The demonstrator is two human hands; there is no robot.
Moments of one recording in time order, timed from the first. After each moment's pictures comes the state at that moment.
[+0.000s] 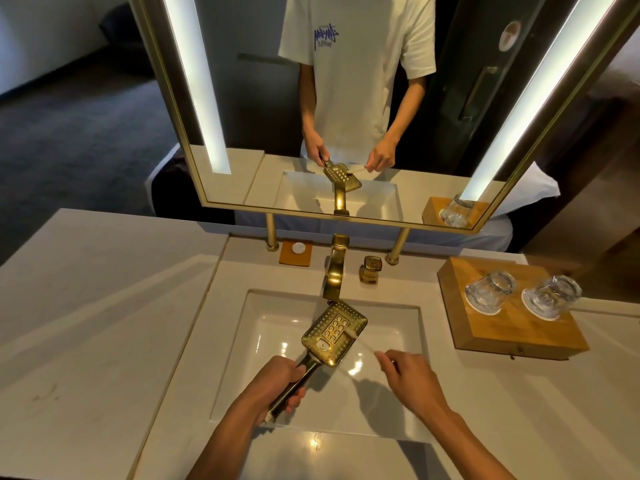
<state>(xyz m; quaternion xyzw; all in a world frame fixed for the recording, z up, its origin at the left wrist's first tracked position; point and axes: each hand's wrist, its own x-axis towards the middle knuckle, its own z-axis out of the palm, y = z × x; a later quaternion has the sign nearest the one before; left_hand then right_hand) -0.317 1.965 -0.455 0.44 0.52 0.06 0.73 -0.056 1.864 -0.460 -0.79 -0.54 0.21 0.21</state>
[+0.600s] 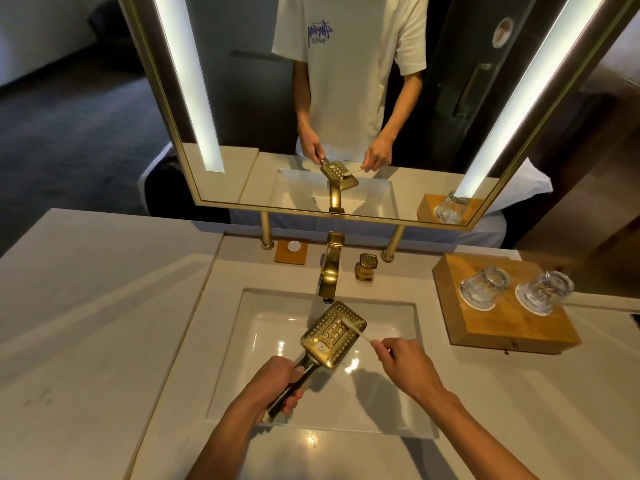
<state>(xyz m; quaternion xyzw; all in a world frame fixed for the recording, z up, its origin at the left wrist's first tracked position) -0.313 1.963 -0.451 0.44 0.53 0.04 0.72 -0.047 1.882 -0.449 -0.79 -0.55 0.21 0.15</state>
